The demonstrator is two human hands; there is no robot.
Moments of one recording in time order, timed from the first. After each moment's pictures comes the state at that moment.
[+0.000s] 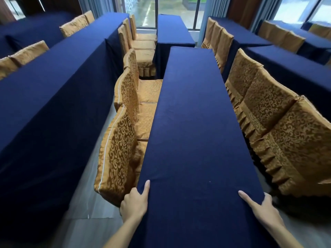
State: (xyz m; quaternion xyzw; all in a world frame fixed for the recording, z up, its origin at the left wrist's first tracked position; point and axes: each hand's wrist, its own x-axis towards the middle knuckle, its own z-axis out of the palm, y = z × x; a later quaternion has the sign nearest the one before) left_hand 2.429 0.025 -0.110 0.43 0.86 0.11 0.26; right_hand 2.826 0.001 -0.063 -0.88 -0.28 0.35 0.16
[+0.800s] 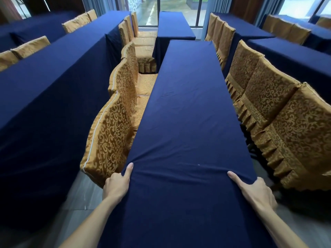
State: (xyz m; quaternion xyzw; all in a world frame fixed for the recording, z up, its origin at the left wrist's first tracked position) left_hand 2.411 0.027 -0.133 0.42 0.86 0.16 0.26; right_hand 2.839 0.008 -0.094 -0.90 -0.34 0.21 0.15
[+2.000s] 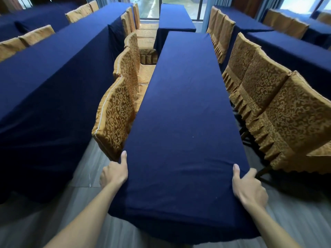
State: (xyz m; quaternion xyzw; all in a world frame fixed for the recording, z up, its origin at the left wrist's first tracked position) left_hand 2.421 -0.077 -0.113 0.36 0.90 0.11 0.20; right_hand 2.819 -0.111 -0.103 -0.90 -0.40 0.11 0.10
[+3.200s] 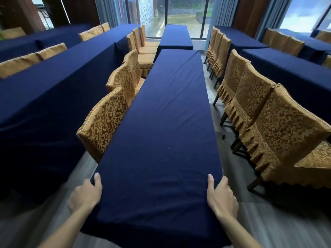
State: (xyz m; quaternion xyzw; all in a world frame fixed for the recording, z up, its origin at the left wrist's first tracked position) left_hand 2.466 -0.173 -0.111 0.34 0.93 0.07 0.13; right_hand 2.863 -0.148 -0.100 -0.84 -0.48 0.19 0.15
